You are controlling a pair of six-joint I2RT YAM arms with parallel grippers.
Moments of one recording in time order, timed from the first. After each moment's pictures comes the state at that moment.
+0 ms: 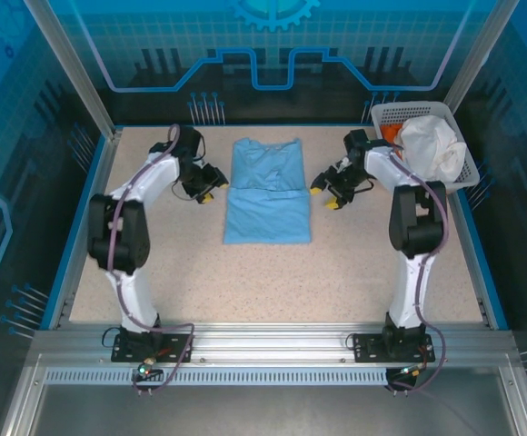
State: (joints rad) left arm -0.15 1.87 1.52 -0.84 0.35 -0.77; right arm 0.16 2.04 1.63 -0.98 -0.58 0.65
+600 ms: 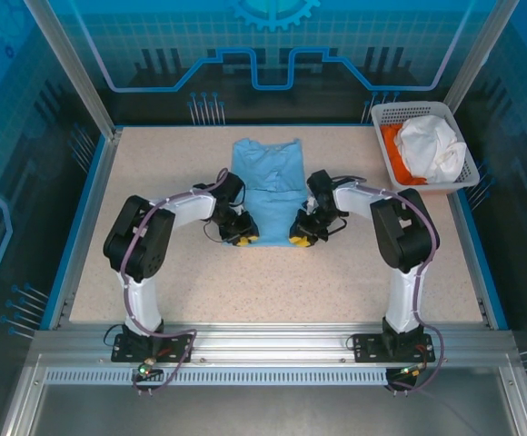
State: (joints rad) left arm -0.40 1.92 1.17 -0.58 0.46 -0.74; right arm 0.39 2.00 1.26 -0.73 -0.59 0.64
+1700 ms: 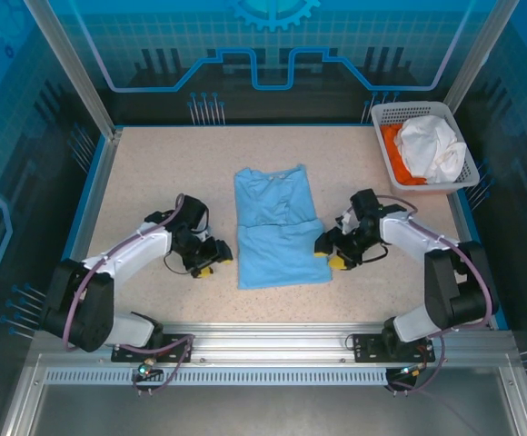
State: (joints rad) left arm -0.33 1.38 0.80 -0.78 0.46 -0.77; right arm 0.21 1.48 0.84 -0.77 -0.66 0.53
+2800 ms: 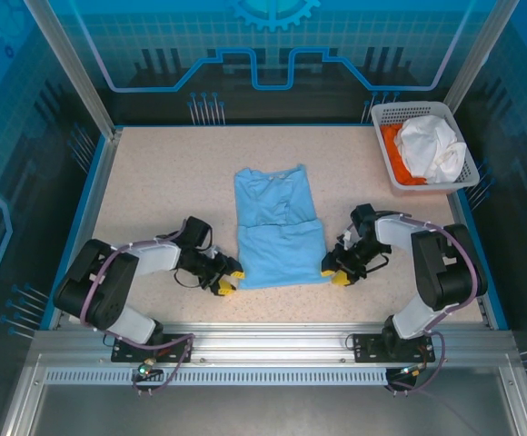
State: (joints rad) left arm -0.35 1.52 0.55 -0.33 0.83 -1.07; right arm 0.20 1.62 0.76 -0.80 -0.66 0.44
